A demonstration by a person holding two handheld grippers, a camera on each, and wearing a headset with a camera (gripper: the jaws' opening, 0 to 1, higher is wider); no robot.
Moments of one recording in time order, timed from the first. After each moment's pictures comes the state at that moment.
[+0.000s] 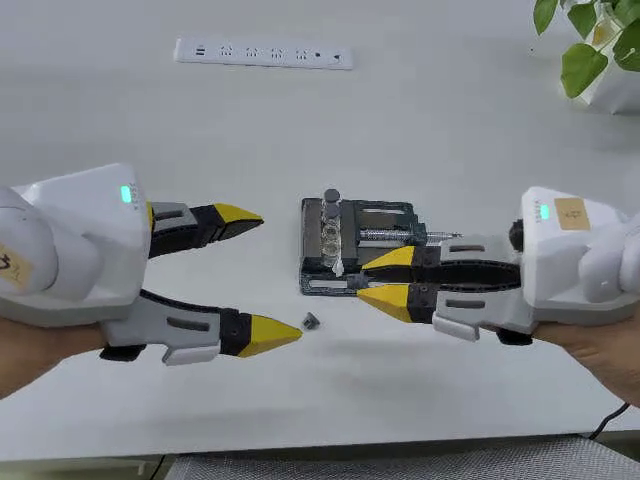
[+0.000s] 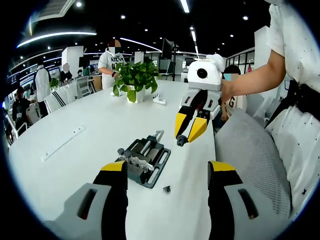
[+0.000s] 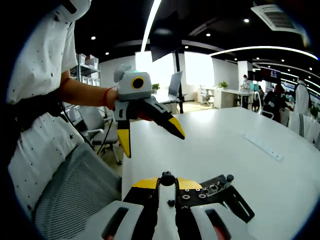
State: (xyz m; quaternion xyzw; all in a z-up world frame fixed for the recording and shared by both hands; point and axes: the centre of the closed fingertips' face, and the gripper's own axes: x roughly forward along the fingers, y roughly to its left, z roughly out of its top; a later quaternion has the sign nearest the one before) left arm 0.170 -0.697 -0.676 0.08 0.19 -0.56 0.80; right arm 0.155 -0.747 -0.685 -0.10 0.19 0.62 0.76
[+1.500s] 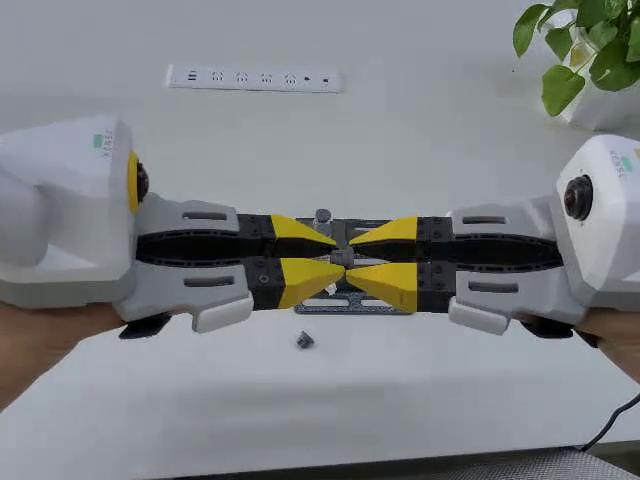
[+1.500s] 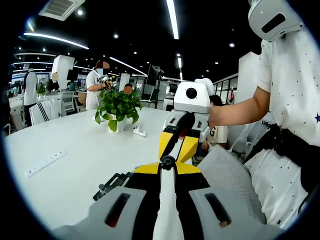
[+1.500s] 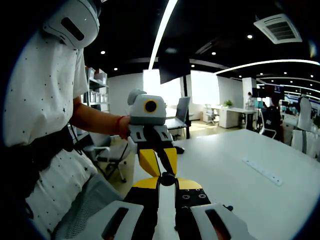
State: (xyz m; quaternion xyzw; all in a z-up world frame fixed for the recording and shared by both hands) left arm 0.153 -0.733 -0.608 -0.01 0.12 -0.63 0.77; right arm 0.143 -0.726 -0.611 -0.06 0.13 0.64 0.76
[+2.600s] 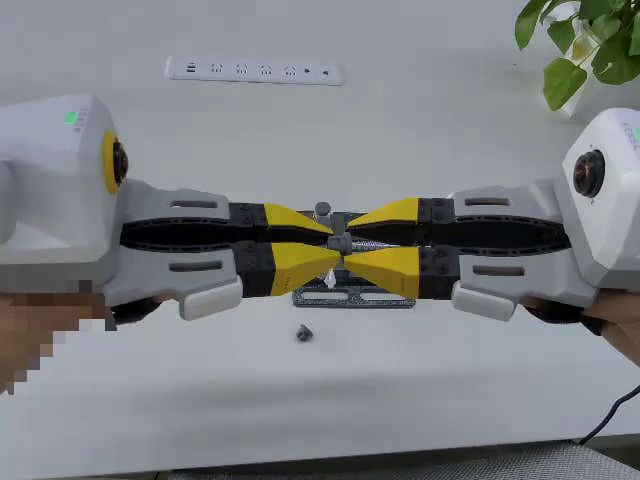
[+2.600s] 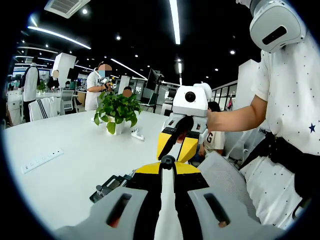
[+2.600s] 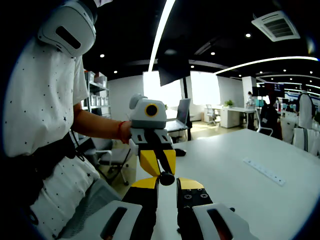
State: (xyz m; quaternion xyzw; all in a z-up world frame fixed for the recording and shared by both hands) left arm 0.152 -0.730 -0.596 -0.05 0.12 -0.63 0.76; right arm 0.143 -0.724 -0.602 -0.04 0.13 0.64 0.75
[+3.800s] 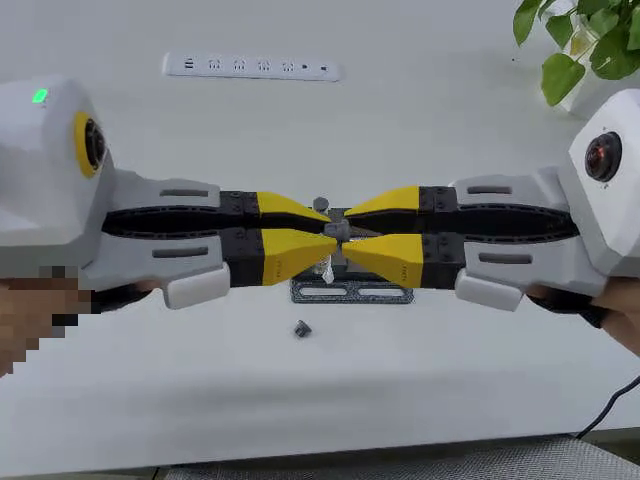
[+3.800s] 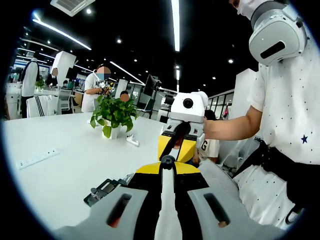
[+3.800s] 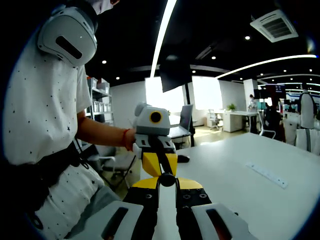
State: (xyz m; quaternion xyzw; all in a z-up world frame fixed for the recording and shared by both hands) left arm 0.150 -0.725 -0.583 -0.08 0.11 -0.65 0.75; right arm 0.139 -0.721 -0.587 -0.02 0.11 0.65 0.75
